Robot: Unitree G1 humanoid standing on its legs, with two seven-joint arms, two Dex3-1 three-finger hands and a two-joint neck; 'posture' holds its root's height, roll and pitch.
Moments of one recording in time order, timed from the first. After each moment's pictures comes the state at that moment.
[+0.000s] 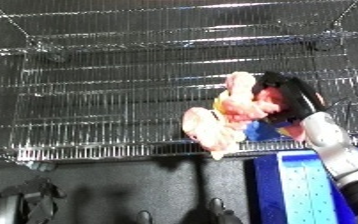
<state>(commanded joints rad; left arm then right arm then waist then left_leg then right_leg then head) -0.03 0.43 -0.08 0.04 -0.44 -0.16 0.21 -0.63 -0.69 0.30 0.53 -0.03 -0.04 -0.11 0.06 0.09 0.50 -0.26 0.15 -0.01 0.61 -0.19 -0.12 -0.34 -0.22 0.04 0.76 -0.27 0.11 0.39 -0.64</state>
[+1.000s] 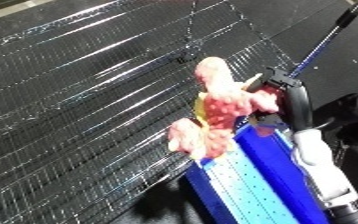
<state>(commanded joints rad) 0.04 0.38 -0.05 0.01 -0.43 -0.13 0.19 -0.08 -0.66 -0.37 0.08 0.16 -0.14 -0.25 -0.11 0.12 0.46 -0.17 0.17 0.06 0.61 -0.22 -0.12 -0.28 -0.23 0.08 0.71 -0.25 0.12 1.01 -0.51</state>
